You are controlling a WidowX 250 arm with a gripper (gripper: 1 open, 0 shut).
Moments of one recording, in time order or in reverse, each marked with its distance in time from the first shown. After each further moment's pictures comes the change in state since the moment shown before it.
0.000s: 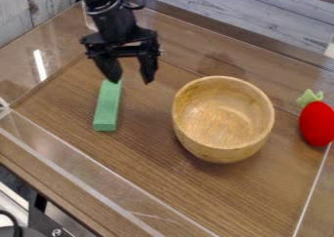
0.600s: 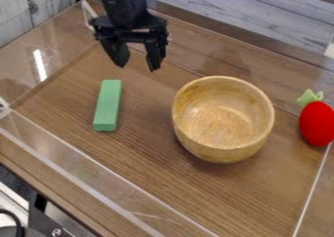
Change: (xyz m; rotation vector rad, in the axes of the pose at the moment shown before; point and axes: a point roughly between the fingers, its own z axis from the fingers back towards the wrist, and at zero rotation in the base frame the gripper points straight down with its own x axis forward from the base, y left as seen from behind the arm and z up) arm 0.018 0.001 0.011 0.057 -0.058 -0.077
